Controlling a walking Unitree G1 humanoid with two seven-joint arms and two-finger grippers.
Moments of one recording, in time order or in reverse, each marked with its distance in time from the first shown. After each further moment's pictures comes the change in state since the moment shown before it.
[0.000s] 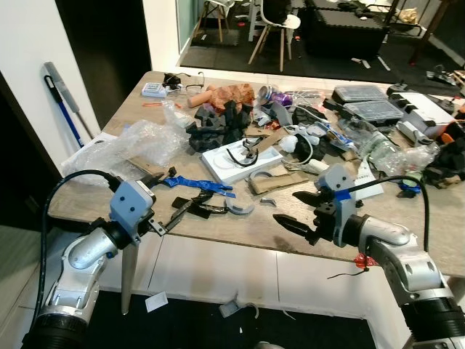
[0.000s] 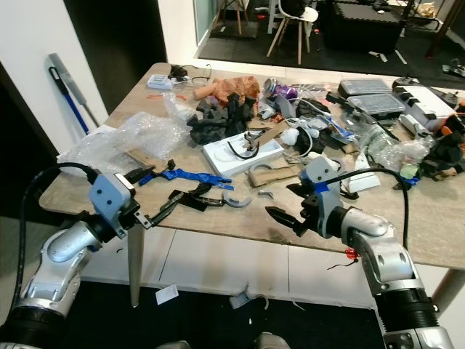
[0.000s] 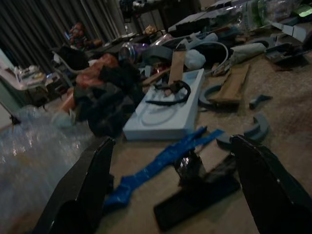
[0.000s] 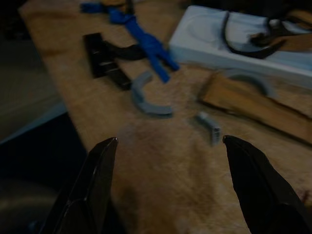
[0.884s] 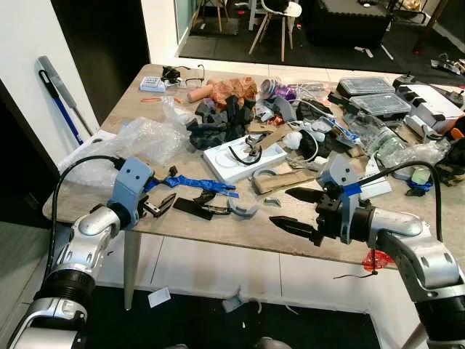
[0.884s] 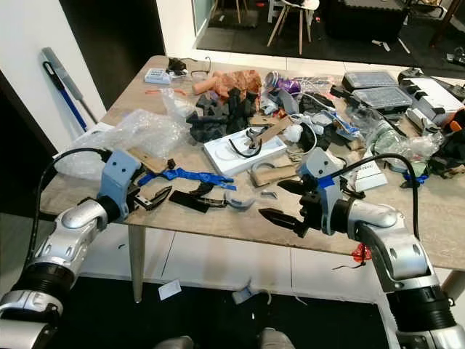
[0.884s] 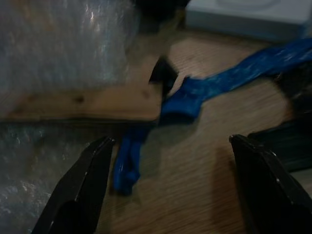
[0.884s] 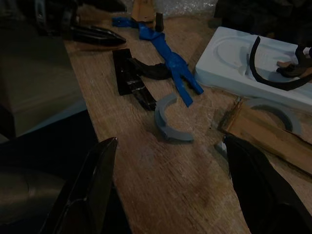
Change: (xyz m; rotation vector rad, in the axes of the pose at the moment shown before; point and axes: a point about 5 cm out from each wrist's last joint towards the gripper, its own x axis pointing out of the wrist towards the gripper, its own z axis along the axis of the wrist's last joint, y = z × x) left arm 0.015 0.031 -0.056 -0.227 0.397 0.150; right arm -0.007 0.008 0.023 -0.041 -0.010 0.083
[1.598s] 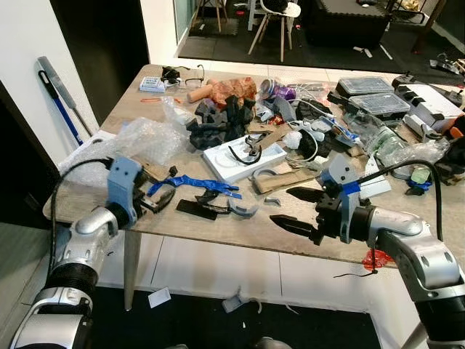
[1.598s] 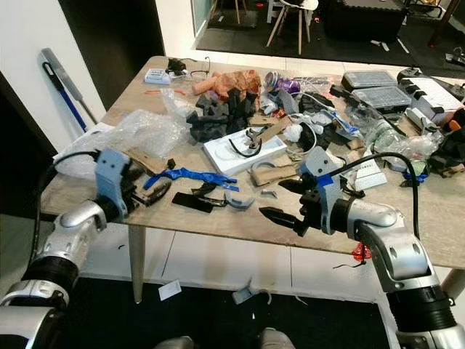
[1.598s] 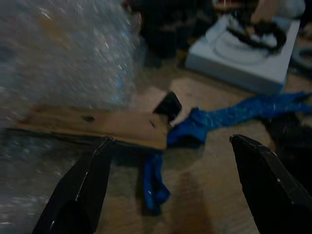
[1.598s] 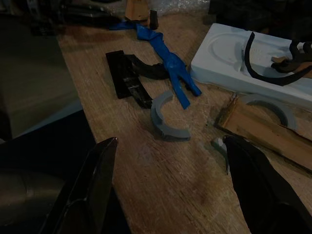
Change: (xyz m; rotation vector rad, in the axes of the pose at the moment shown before) left arm -0.005 0.013 0.006 -0.179 -0.162 -0.052; right arm 0.000 0.000 0.000 0.009 0.010 -0.017
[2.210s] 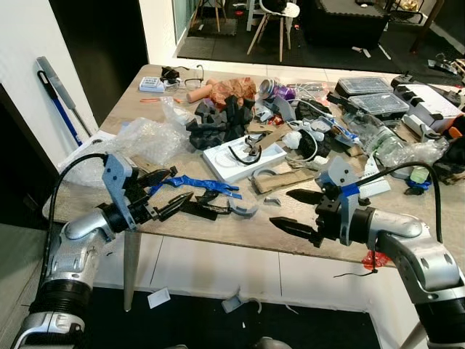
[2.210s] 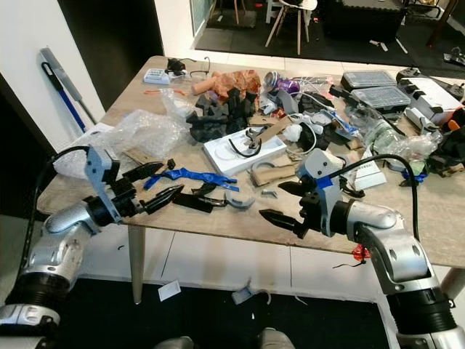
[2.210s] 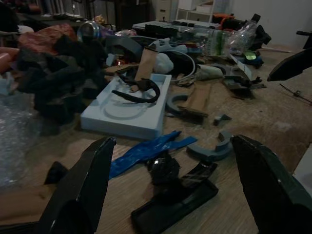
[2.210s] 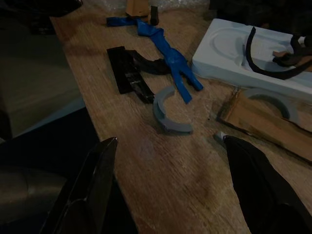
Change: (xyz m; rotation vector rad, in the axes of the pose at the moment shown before) left arm -0.011 -0.041 0.021 0.012 -0.189 -0.383; right arm -0.001 0.002 -0.003 0.005 0.009 0.002
